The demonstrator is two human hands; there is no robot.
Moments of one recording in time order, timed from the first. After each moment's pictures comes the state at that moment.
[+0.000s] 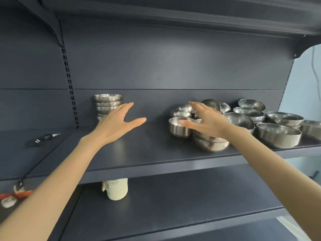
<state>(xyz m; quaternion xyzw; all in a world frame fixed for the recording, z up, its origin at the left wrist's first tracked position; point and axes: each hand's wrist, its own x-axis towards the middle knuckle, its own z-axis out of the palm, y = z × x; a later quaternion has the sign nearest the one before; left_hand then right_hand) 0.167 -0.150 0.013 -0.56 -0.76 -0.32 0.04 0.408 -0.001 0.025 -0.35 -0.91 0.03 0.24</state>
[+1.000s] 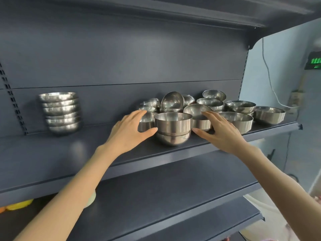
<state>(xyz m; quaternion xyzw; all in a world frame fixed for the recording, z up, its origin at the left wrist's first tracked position) 0.282 -0.068 -0.017 -0.67 -0.70 -0.25 0.07 0.544 0.025 -0.030 -0.47 -0.83 0.00 0.29</state>
